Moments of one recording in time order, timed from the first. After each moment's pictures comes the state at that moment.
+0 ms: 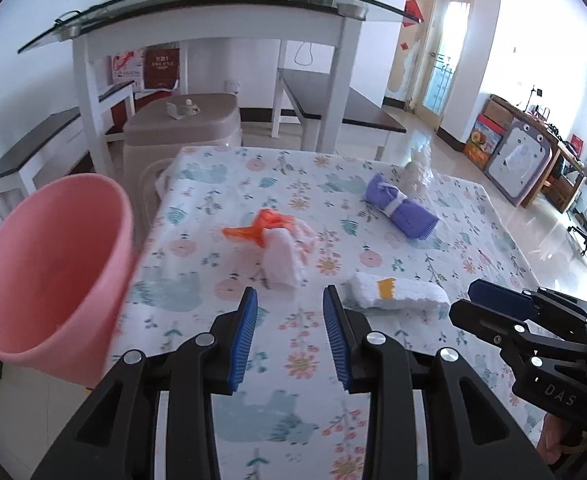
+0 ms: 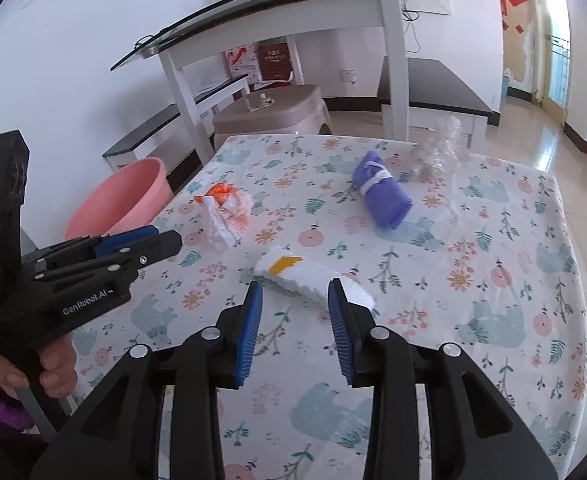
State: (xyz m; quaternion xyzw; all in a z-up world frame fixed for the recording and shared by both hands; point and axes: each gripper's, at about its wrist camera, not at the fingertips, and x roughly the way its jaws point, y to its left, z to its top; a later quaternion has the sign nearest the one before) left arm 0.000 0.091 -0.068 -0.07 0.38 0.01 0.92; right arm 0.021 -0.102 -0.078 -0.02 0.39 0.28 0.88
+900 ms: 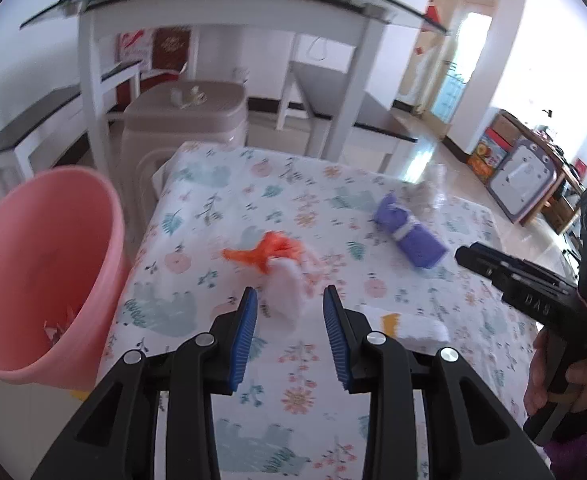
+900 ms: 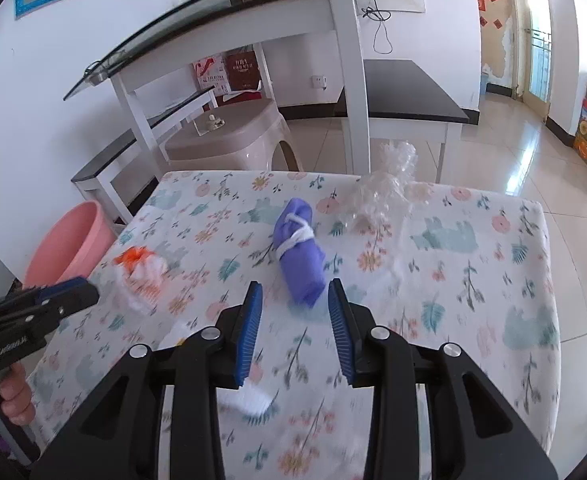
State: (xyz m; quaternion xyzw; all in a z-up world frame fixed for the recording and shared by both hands) left arm 0.031 0.111 -0.066 -0.12 0.40 0.03 0.91; right arm 0.118 -0.125 -0.080 -0.01 0.39 0.25 0.89
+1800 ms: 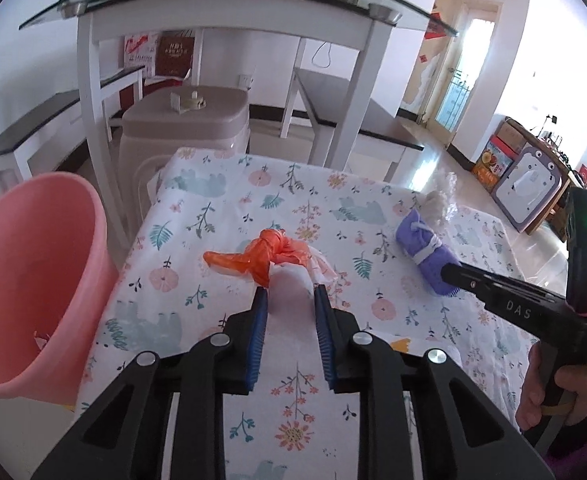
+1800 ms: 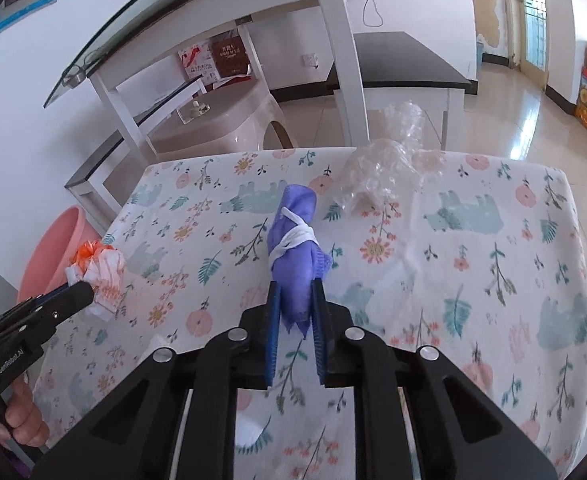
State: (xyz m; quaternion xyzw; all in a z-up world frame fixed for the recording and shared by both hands) left arm 0.045 0.102 -0.074 -0.12 0.37 0.03 0.92; right arm 0.135 -0.122 -0.105 0.03 0.42 0.24 0.87
